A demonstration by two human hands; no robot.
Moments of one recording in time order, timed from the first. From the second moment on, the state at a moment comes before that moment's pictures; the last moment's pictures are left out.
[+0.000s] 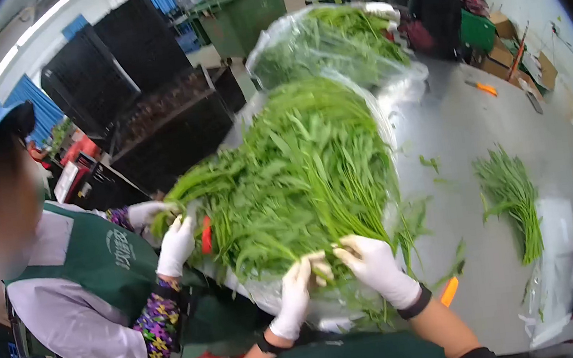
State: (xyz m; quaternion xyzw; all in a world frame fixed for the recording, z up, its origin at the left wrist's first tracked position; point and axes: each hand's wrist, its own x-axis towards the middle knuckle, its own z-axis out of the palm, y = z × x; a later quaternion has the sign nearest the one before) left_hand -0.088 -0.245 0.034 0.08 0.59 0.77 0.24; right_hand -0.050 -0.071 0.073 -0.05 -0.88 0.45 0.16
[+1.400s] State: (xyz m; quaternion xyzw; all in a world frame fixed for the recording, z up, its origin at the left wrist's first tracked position) left_hand -0.082 -0.211 0.023 0.02 0.51 0.83 0.23; right_hand -0.049 -0.051 0.030 -0.13 -0.94 0.29 0.10
